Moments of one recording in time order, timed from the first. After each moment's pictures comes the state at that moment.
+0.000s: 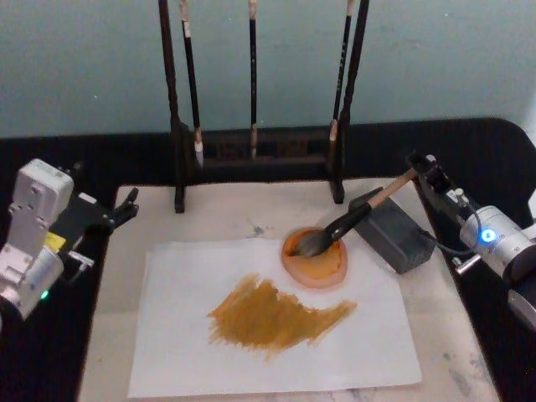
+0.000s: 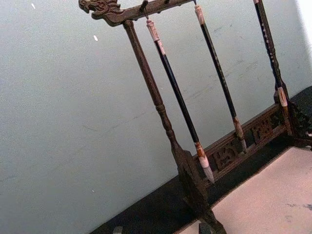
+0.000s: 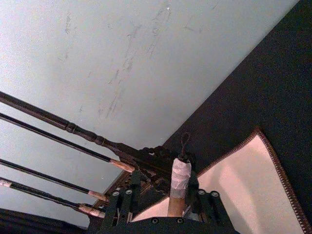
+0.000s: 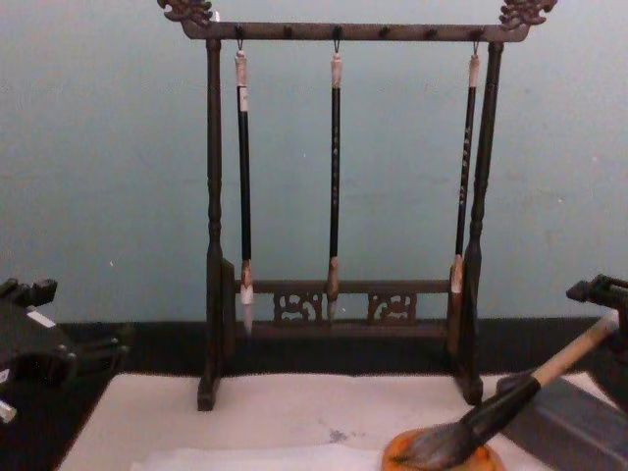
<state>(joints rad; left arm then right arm) -0.20 0.60 0.45 -1.41 -0.25 -0.12 0.03 0.32 0.26 -0.11 -1.15 1.24 0.32 0.23</state>
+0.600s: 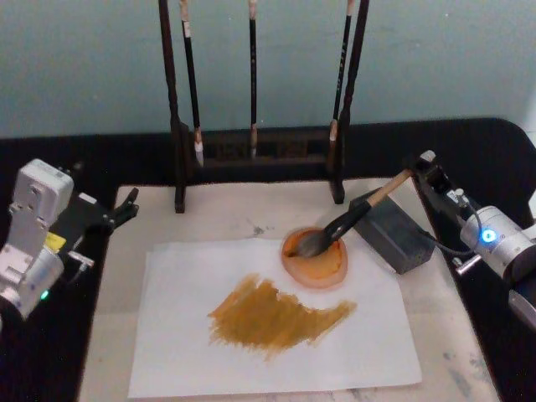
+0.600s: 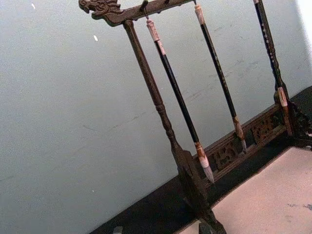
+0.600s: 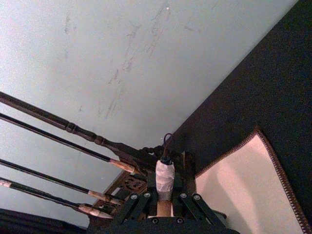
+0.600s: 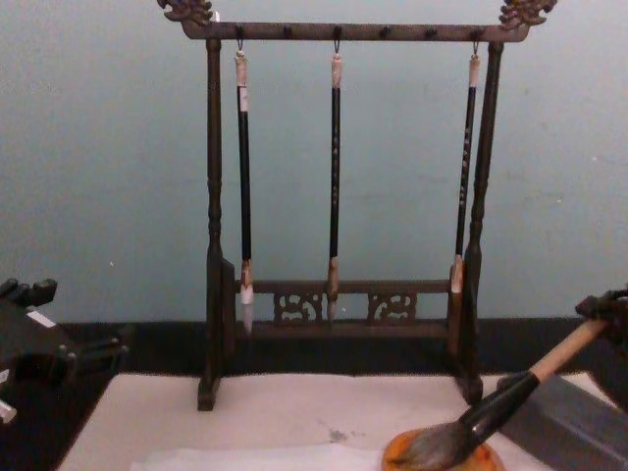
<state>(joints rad) -0.20 0.60 0.45 -1.41 -0.25 -0.12 0.03 0.32 0.26 -0.11 -1.15 1.24 0.33 0.23</state>
